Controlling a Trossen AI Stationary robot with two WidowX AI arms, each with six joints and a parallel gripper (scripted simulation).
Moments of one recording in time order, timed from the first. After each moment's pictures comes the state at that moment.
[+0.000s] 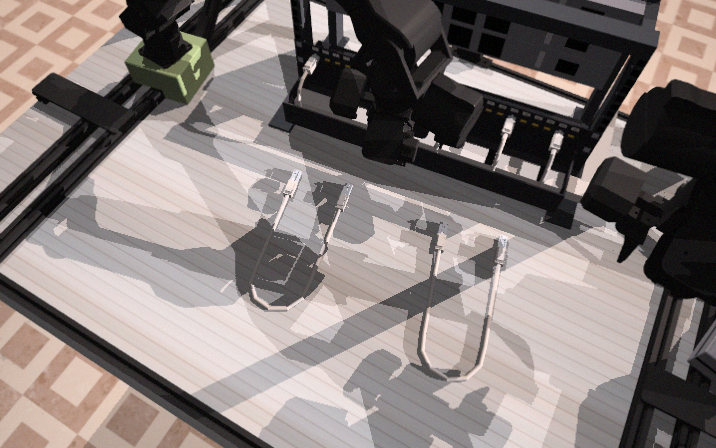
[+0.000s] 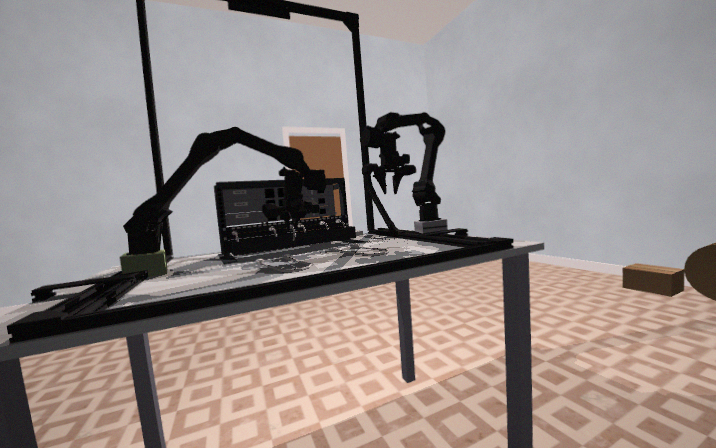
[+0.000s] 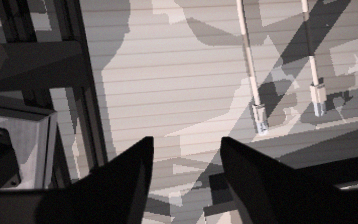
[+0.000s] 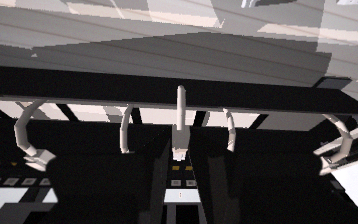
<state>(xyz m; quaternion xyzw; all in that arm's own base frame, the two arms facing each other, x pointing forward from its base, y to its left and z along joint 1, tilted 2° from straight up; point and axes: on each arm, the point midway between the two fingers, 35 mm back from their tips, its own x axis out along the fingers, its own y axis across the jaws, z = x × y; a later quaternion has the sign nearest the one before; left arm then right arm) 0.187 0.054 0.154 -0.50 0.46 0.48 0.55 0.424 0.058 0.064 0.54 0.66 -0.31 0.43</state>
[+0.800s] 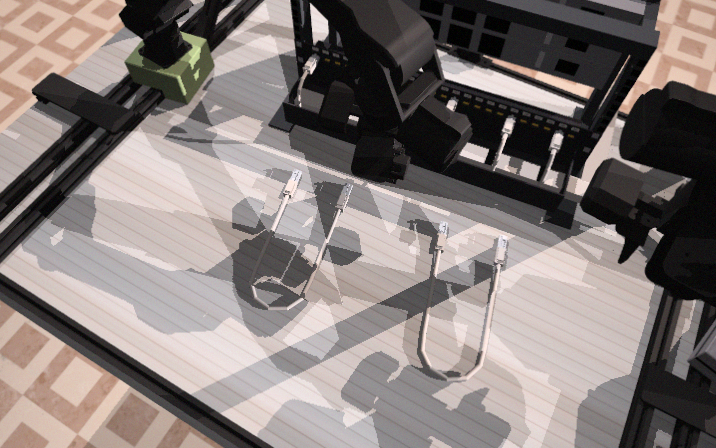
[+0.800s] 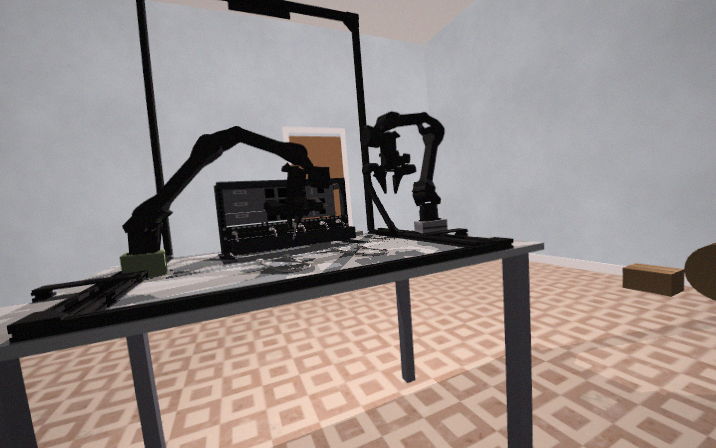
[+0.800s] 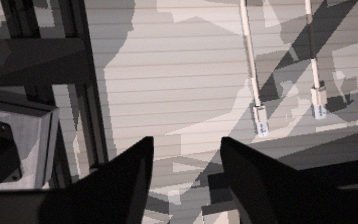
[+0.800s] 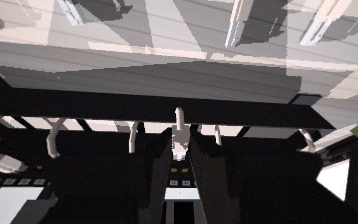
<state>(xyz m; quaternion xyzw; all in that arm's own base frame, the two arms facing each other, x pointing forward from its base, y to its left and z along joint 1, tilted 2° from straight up) 0.186 0.055 0.155 -0.51 0.46 0.49 0.54 0.430 0.024 0.071 0.54 0.66 -0.30 0.43</state>
